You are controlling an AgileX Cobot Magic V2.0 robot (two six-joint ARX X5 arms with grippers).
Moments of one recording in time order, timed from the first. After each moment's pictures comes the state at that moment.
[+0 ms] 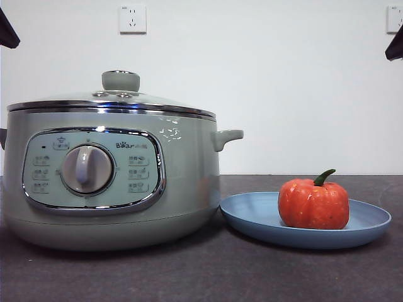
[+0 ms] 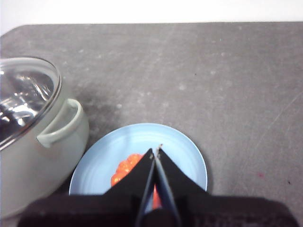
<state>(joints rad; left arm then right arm) -0.59 0.62 0.68 -0.54 -0.18 -0.10 0.50 0.56 0.52 -0.33 0.16 0.15</state>
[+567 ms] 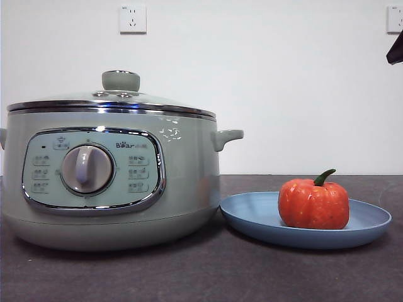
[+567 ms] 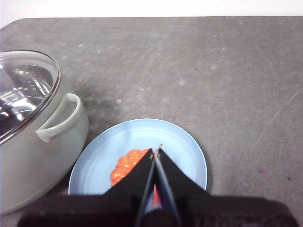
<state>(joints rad) -0.10 0.15 0.39 -0.46 -0.12 -0.01 0.50 0.56 0.52 -0.34 0.16 0.15</state>
